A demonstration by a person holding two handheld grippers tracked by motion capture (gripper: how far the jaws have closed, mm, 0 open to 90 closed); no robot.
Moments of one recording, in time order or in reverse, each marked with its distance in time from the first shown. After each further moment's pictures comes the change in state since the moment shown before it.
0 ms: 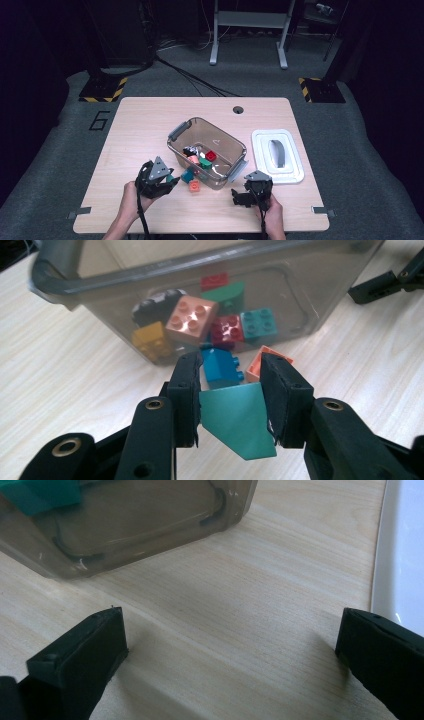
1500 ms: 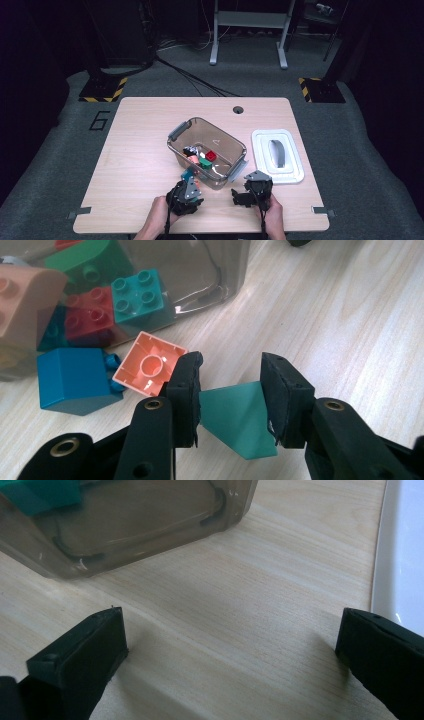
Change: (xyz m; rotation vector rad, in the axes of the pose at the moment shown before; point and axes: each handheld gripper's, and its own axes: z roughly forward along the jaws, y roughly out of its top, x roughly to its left) left arm -0.069 -0.015 0.070 0.111 -0.114 0.120; right arm 0.001 0.000 0.000 0.002 -0.001 0.010
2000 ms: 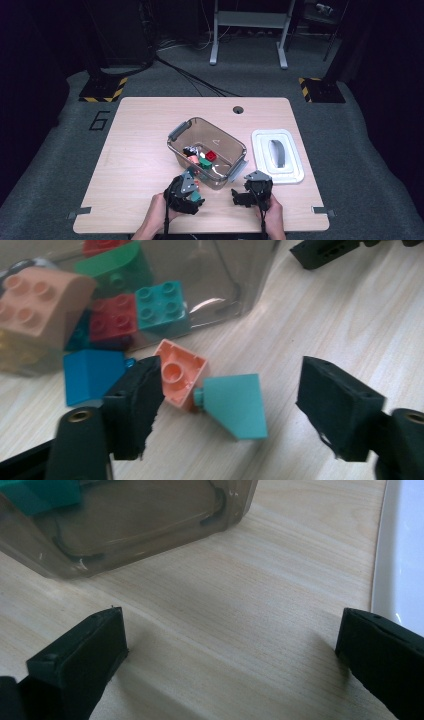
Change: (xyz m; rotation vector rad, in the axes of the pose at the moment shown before) left arm 0.007 0.007 -0.003 -0.021 -0.010 -0.053; right arm 0.000 0.000 0.000 0.001 0.000 0.002
